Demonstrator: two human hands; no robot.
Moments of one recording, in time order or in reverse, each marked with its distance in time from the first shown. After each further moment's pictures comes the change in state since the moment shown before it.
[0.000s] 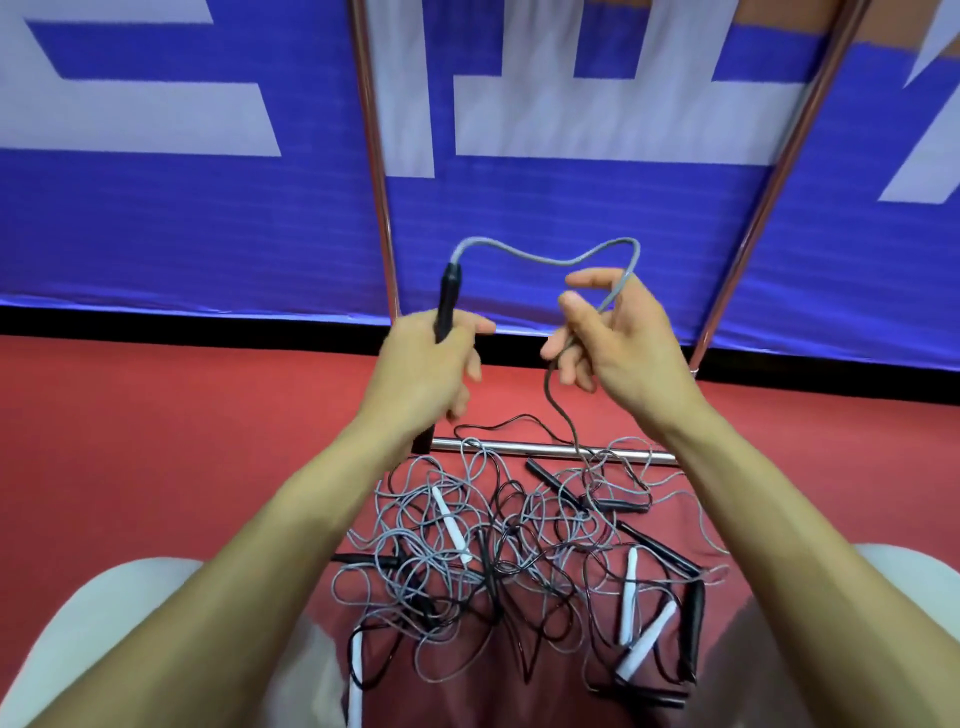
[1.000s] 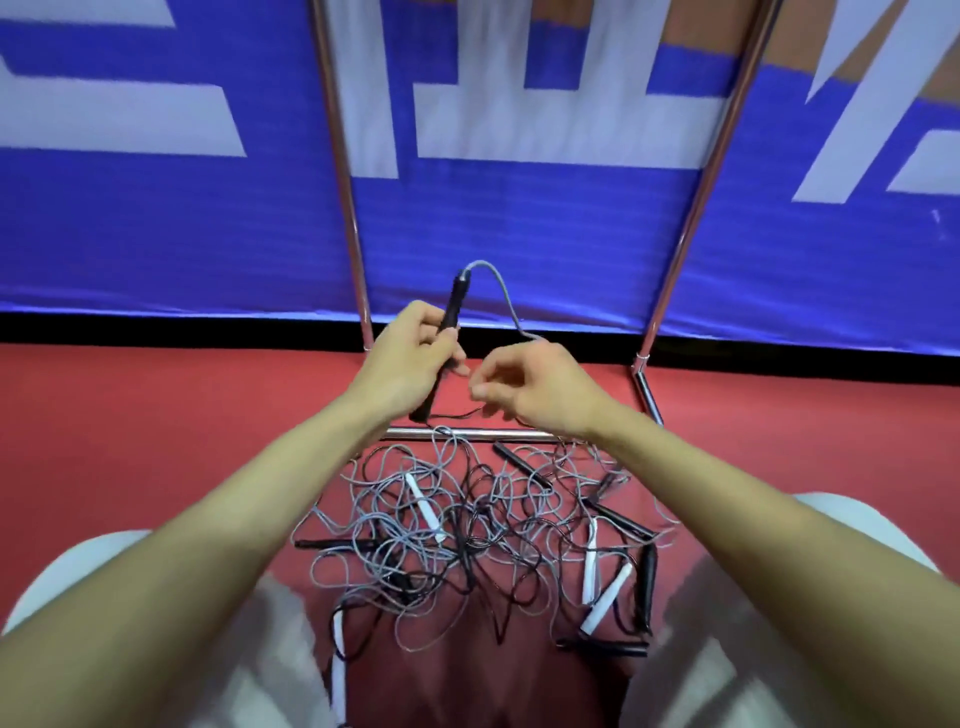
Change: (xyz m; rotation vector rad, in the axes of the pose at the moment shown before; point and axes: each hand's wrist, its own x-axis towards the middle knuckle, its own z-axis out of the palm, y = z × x) left_hand -0.004 -0.011 0.005 0.089 -0.133 0.087; right_hand -0.028 0.019 0.007 -0.545 -0.332 0.046
